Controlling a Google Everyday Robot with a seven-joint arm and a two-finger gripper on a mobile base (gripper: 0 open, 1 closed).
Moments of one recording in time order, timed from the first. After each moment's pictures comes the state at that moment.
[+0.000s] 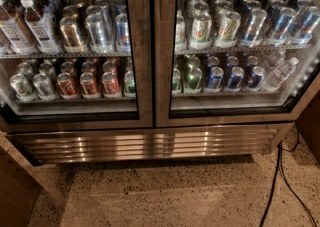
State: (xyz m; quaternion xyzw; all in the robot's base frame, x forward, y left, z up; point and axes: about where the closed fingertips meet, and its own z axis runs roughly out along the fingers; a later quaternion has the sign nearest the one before) arm 0.690 -0.018 1.054 -0.58 0.58 0.05 0.57
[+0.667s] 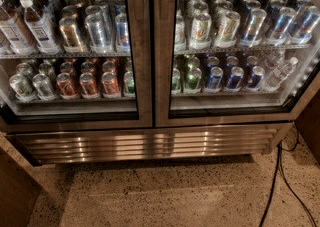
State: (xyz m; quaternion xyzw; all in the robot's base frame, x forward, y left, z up) arm 0.689 -0.017 1.054 -0.59 0.57 0.03 0.57
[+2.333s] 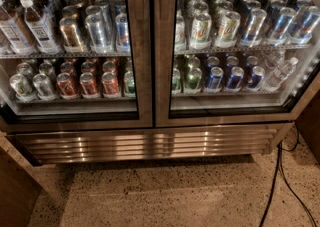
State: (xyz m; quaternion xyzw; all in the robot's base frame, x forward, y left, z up) arm 0.695 -0.022 1.061 -0.60 0.55 -0.02 0.58
